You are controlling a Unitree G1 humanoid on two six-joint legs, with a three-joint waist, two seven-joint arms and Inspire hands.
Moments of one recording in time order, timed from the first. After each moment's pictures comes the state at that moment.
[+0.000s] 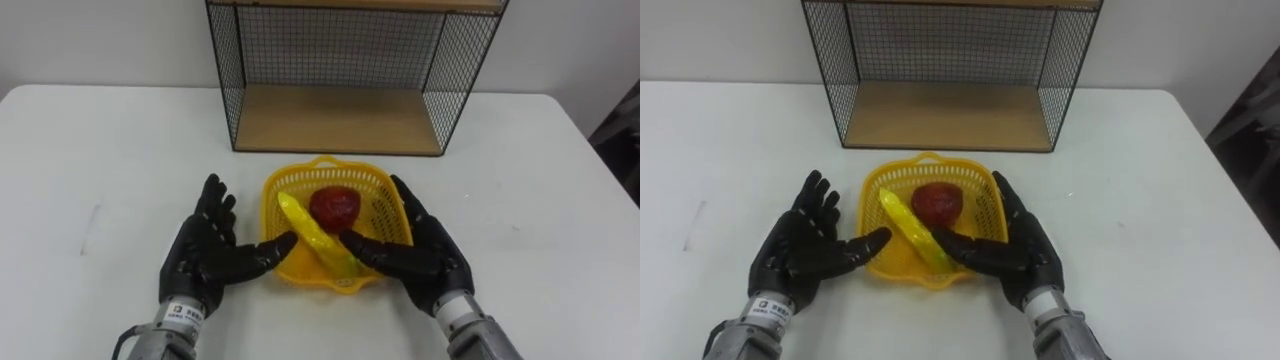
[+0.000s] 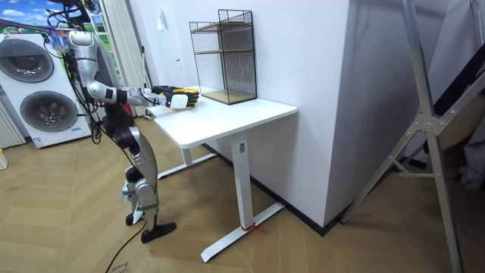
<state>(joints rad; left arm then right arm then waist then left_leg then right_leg) 0.24 0.17 -0.20 0.12 -0.54 -0.17 -0.05 0.19 -0.17 0.19 0.19 0.66 -0.09 0.16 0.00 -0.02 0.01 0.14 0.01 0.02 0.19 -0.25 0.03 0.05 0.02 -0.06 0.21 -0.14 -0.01</state>
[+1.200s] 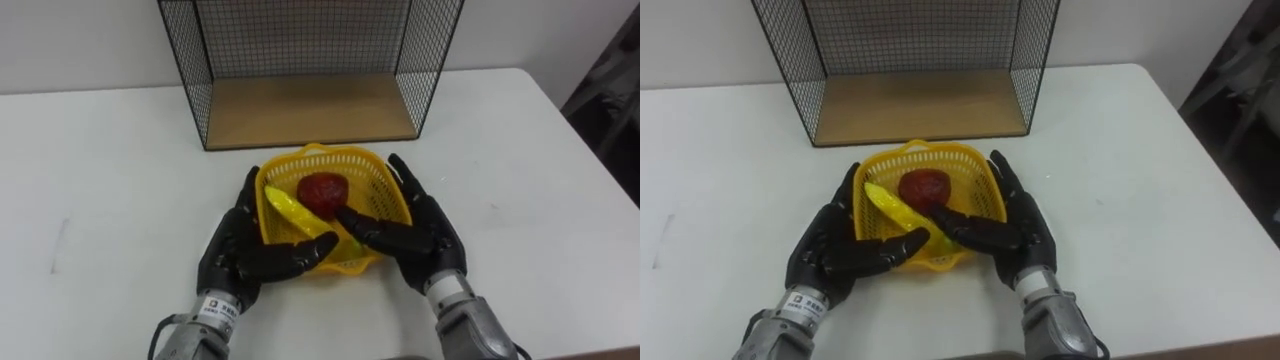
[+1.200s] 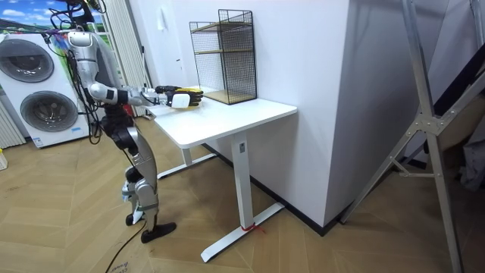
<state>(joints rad) 0.20 0.15 -0.33 0.11 -0.56 -0.18 -0.05 0.12 -0.18 0.28 0.19 0.69 -0.16 0.04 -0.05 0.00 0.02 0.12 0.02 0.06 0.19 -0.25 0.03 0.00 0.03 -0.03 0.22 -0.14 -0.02</state>
